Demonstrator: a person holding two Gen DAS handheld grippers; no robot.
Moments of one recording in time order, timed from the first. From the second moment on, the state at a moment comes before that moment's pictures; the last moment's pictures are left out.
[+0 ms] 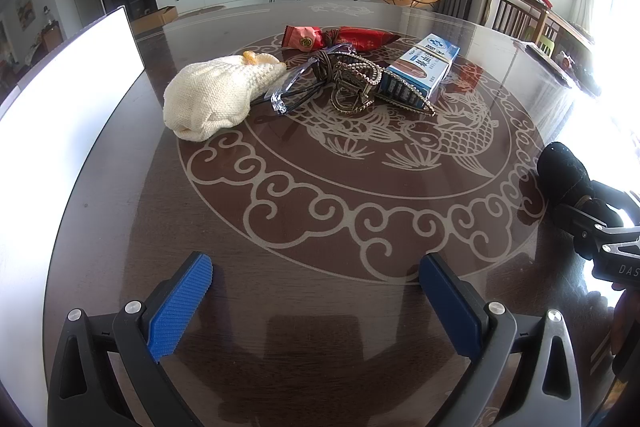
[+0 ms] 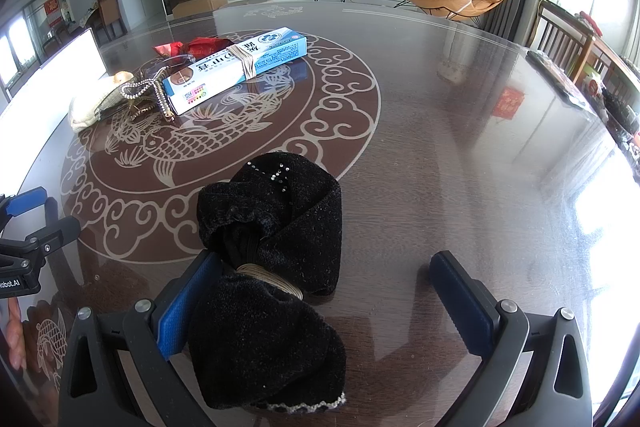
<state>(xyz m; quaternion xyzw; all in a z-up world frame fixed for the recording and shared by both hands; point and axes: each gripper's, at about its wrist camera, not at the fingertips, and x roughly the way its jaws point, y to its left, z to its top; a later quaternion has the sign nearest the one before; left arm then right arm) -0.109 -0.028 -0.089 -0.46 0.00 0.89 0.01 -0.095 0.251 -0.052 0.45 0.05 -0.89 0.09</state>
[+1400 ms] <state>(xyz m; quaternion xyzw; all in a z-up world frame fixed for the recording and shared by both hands) -0.105 -0.032 -0.086 -0.46 0.00 0.89 0.01 -0.095 0.251 -0.052 0.45 0.05 -0.89 0.09</state>
